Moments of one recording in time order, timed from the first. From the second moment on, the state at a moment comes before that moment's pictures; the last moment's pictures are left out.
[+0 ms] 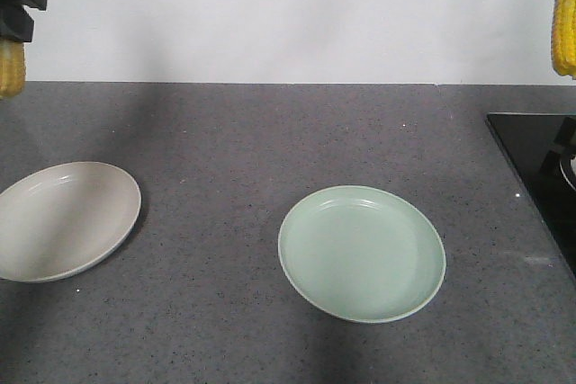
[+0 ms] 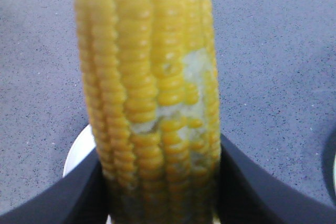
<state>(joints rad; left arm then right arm) -0.23 1.42 -1.74 0.12 1.24 -0.21 -0.19 1.56 -2.09 0.49 1.28 -0.41</state>
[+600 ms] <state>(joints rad) -0.23 1.42 -1.74 0.12 1.24 -0.21 -0.19 1.56 -2.09 0.51 1.28 -0.40</state>
